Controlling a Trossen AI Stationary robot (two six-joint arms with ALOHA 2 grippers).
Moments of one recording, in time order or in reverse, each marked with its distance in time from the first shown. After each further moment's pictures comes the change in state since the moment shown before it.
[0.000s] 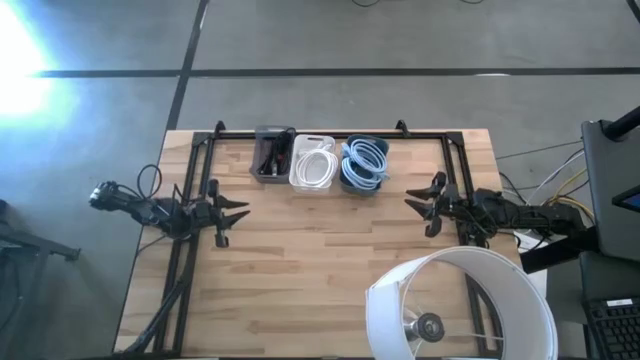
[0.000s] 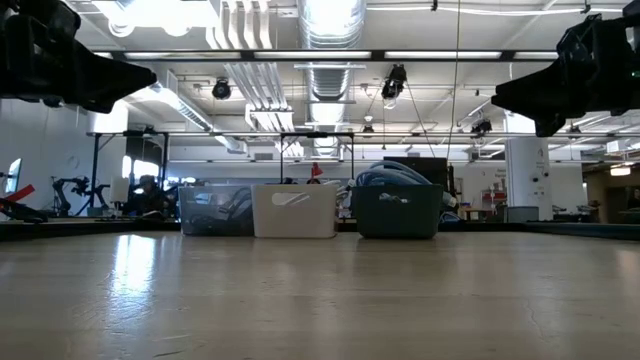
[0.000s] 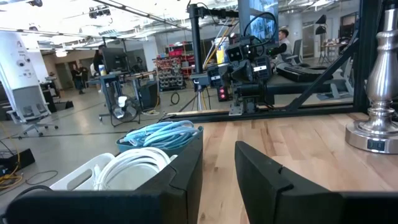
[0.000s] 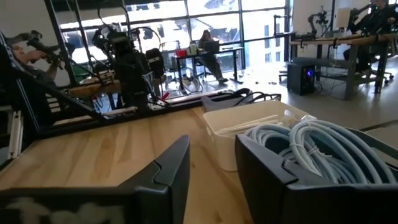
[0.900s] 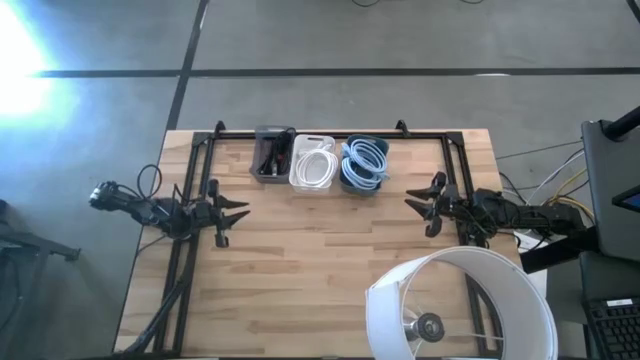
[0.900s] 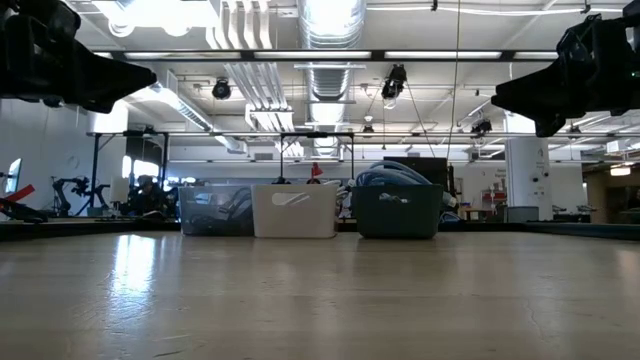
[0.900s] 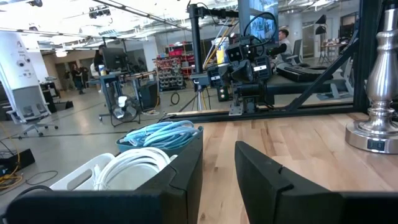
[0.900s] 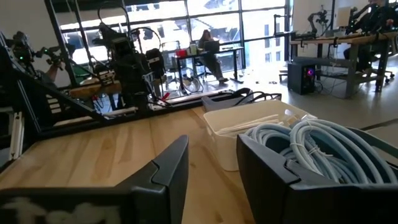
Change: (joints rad) left arm 0.000 0.000 0.000 0.000 0.000 0.000; right arm 0.000 0.000 0.000 0.000 0.000 0.007
